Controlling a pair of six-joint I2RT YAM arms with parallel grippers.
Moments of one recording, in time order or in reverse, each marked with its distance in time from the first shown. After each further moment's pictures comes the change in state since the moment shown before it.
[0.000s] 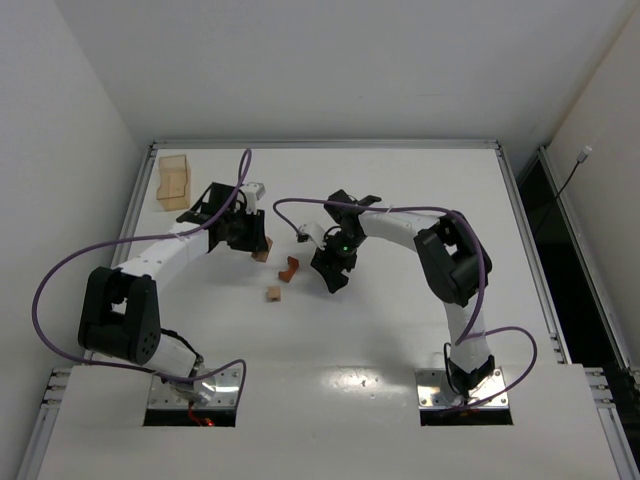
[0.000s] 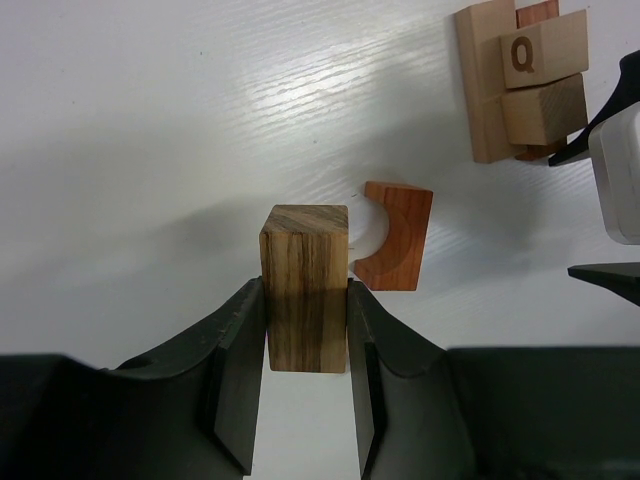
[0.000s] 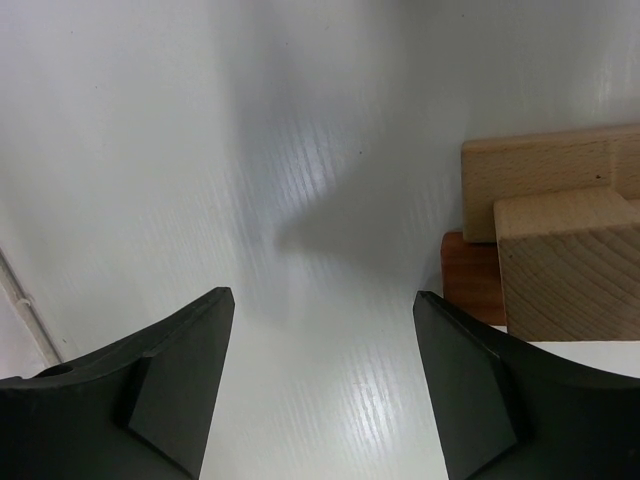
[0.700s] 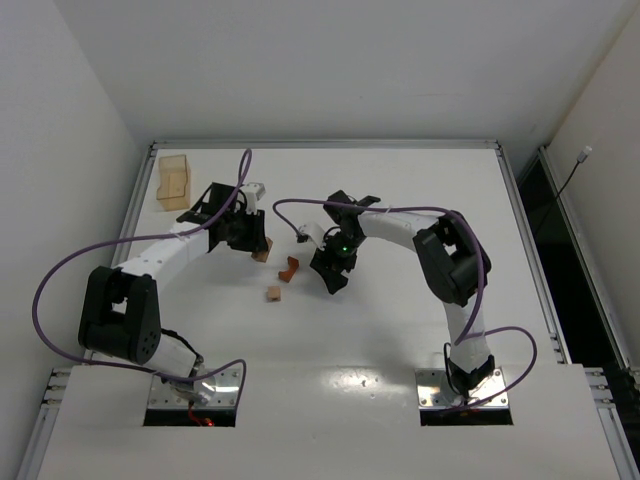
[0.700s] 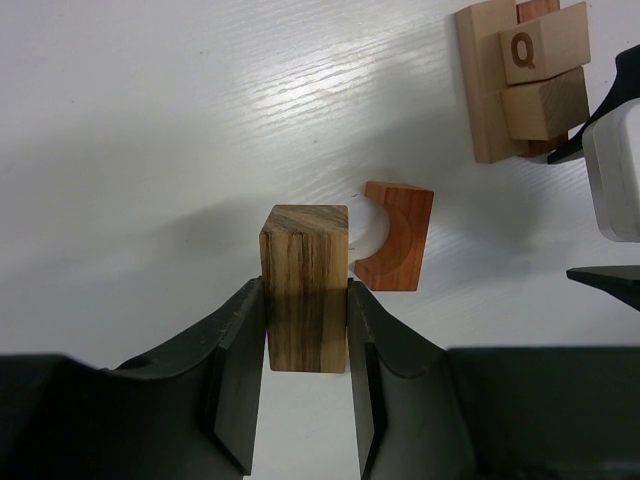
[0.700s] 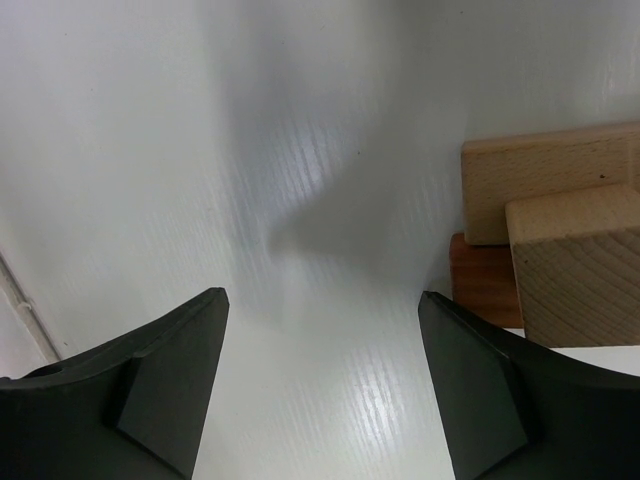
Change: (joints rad) left arm 0.000 0.003 0.001 0.000 0.000 0.000; right arm 0.000 0.005 0.001 0.001 0.009 0.013
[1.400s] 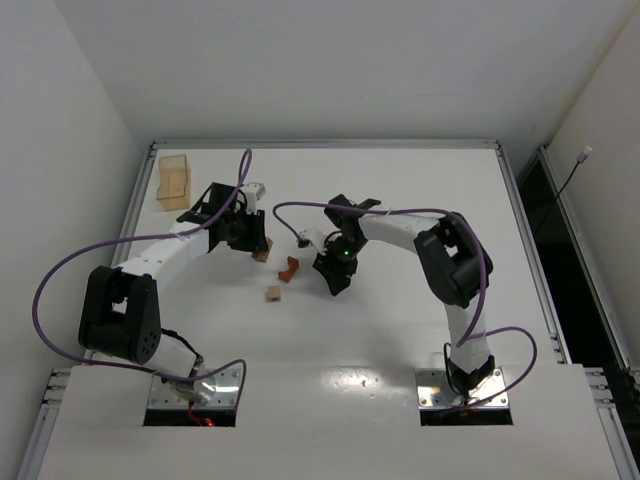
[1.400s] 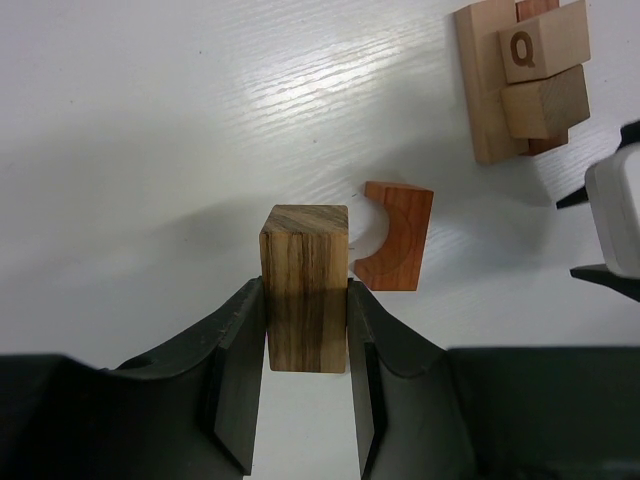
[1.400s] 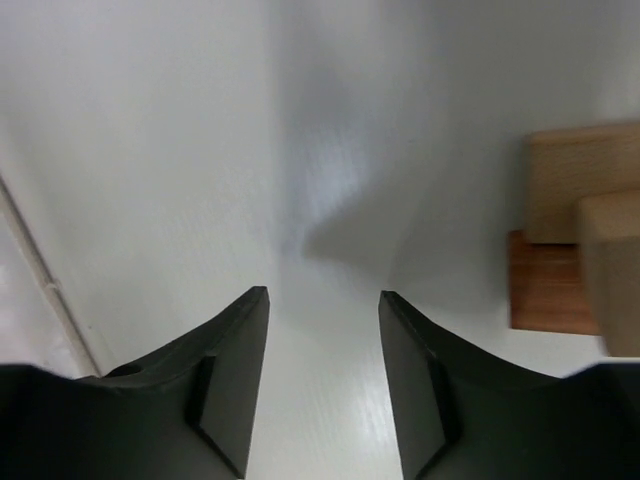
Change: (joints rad) left arm 0.000 0.001 0.000 0.000 0.001 0.000; right arm 0.007 -0.006 -0.013 -0.018 -0.040 -0.017
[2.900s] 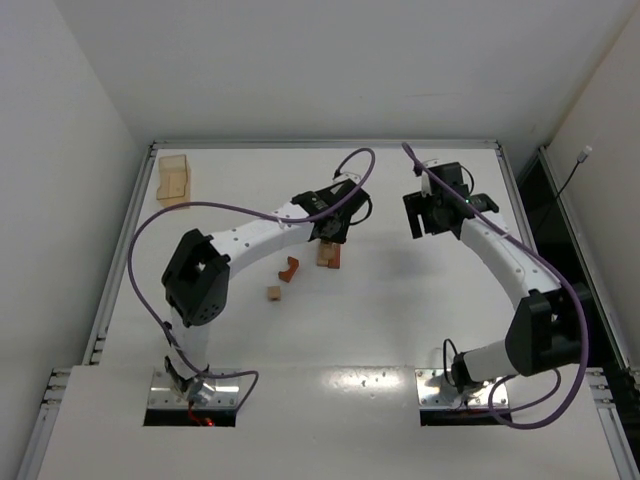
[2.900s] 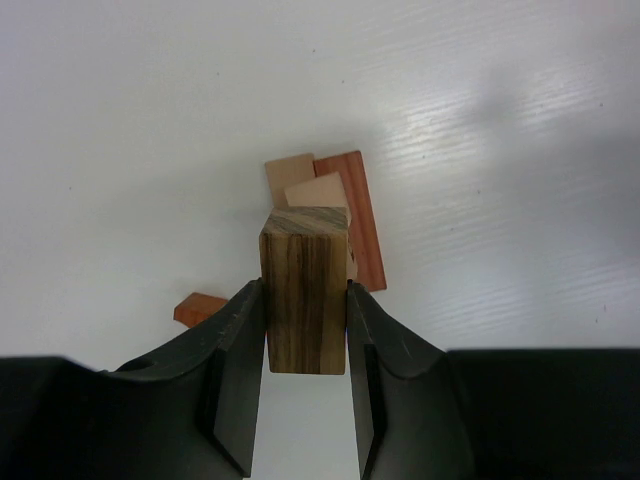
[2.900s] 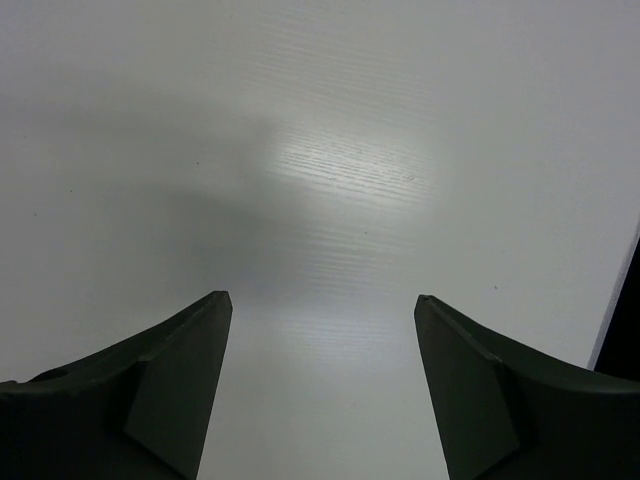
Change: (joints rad) left arm -0.597 0.433 0.649 -0.290 -0.689 -0.335; right arm -0.399 -0.637 -0.298 0.173 0.729 0.506
